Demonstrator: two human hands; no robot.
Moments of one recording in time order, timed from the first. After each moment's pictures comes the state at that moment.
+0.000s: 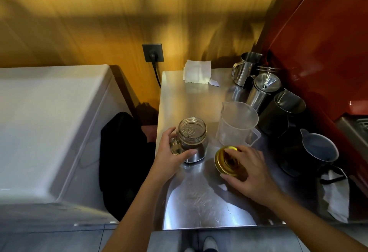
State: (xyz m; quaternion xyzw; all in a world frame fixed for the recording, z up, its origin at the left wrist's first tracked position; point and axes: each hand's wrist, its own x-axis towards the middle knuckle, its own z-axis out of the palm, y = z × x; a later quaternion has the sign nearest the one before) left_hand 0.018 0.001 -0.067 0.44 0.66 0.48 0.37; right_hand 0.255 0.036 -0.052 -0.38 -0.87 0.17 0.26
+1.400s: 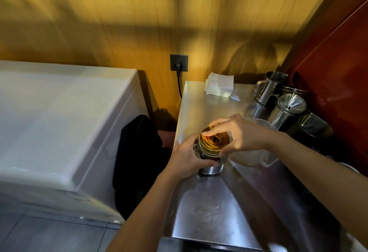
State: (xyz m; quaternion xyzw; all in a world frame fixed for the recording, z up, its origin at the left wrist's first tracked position) left_hand 0.011 0.010 -0.041 0.53 0.70 0.37 0.30; right_hand 0.160 0.125 0.053 -0.18 -0.96 0.20 -0.02
